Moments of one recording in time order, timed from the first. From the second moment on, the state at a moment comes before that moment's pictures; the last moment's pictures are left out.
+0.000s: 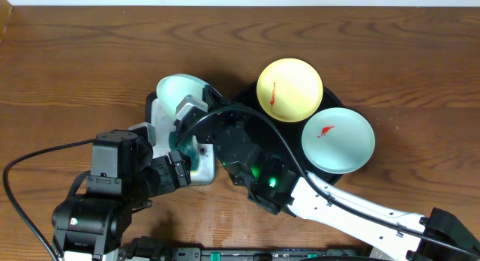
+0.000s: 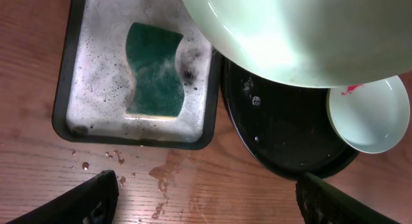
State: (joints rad) left arm -0.13 0.81 1.01 -1.20 0.20 -0.43; right arm 1.08 1.56 1.10 0.30 0.64 -0.62
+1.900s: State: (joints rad) left arm -0.13 0.81 1.01 -1.20 0.20 -0.43; right arm 1.09 1.55 1.10 0.20 0.68 -0.59
